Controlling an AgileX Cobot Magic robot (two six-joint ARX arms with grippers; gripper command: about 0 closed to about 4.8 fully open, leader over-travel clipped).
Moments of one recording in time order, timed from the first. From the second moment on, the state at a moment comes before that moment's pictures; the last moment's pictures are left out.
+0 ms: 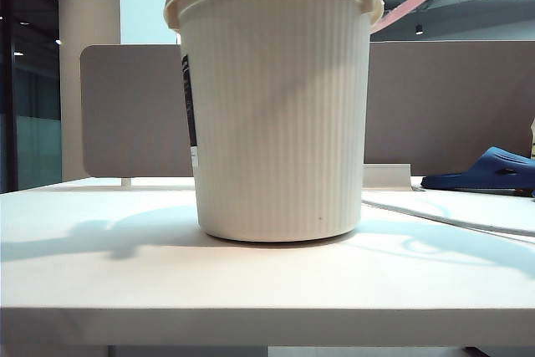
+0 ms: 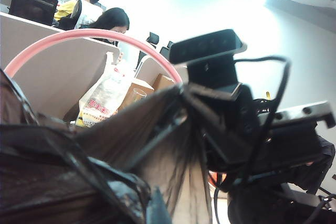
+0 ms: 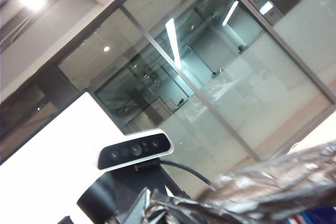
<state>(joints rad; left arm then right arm) -0.63 1.44 1.28 0.41 0.43 -0.51 0.19 1.59 1.35 1.05 -1.02 1.48</state>
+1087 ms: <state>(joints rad) -0.63 1.44 1.55 0.45 0.49 -0.54 0.21 1.59 1.69 0.91 -1.03 1.44</state>
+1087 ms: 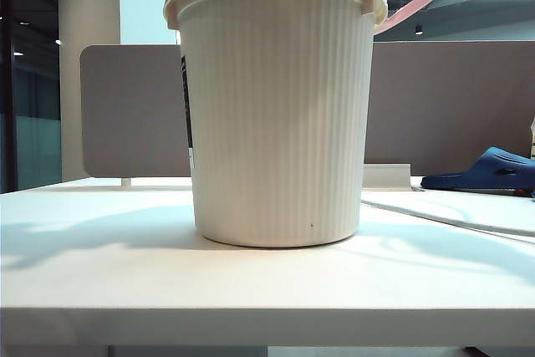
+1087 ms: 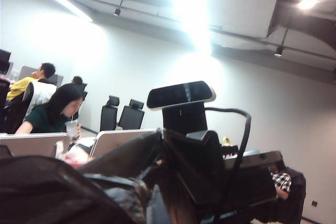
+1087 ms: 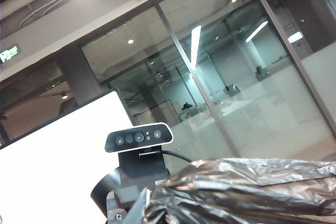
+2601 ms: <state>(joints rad) -0.56 1.44 1.78 0.38 0.51 -0.57 0.27 1.59 1.85 0.83 -1.01 1.47</state>
